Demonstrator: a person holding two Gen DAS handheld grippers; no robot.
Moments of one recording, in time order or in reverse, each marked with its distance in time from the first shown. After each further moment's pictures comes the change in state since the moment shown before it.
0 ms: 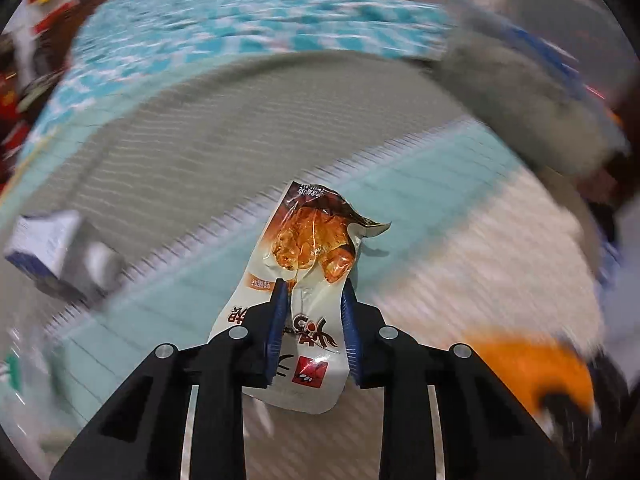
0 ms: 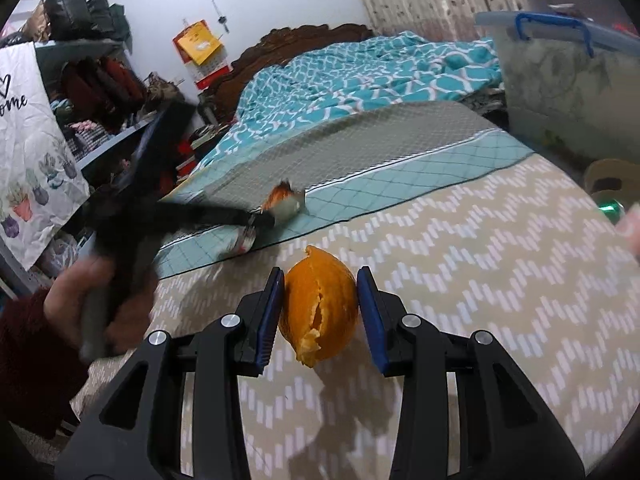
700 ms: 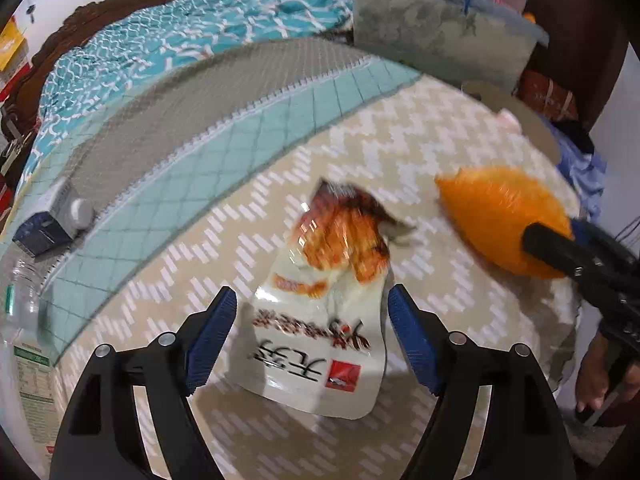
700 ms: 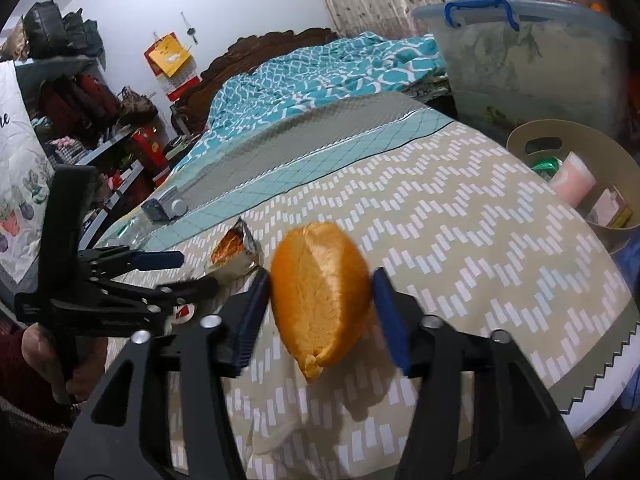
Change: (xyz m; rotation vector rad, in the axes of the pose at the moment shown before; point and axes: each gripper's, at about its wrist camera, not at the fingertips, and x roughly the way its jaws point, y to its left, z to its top) left arm -0.018 -0.065 -0.085 0.213 0.006 0.049; right arm -0.040 -0.036 -0.037 0.044 0.001 -0.061
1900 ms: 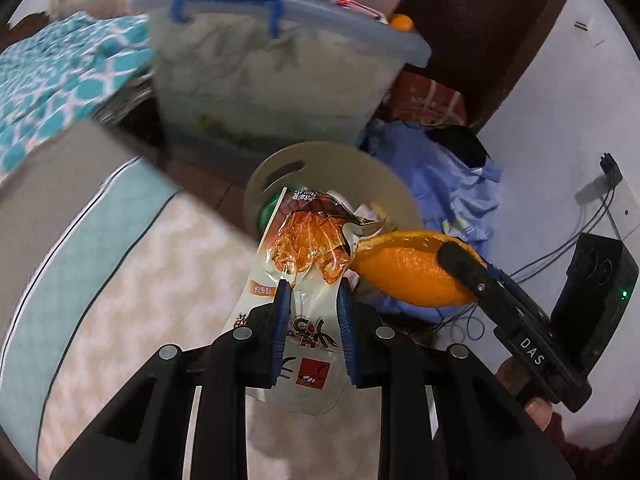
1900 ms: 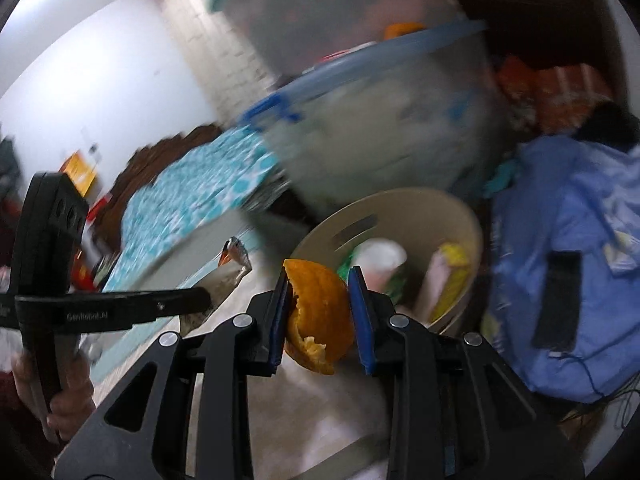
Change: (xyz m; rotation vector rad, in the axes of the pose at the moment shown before) left arm 0.044 -0.197 0.196 0.179 -0.021 -0.439; right arm -0.093 -0.198 0.057 0.358 -0.327 -0.308
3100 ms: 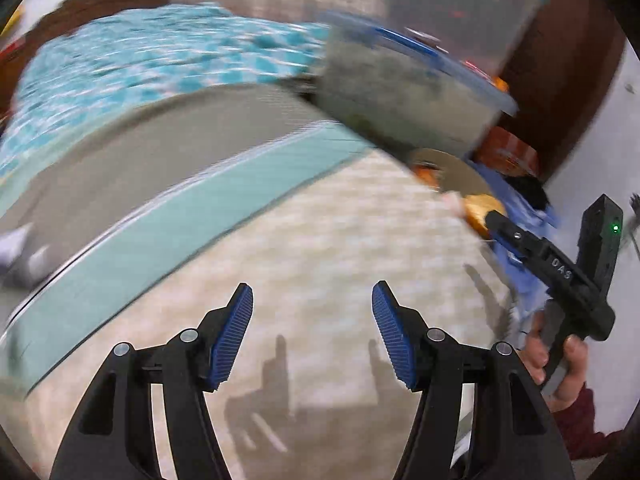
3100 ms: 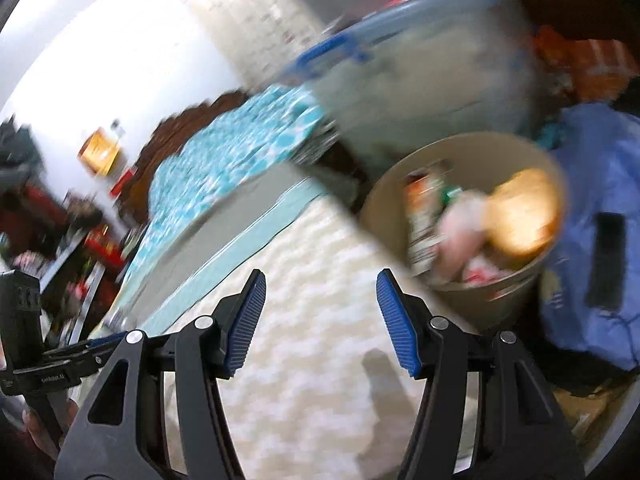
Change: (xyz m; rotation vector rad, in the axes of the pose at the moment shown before) left arm -0.160 0.108 -0.174 -0.284 -0.156 0.301; right arm 0.022 0.117 -0.061 -0.082 0.214 0.187
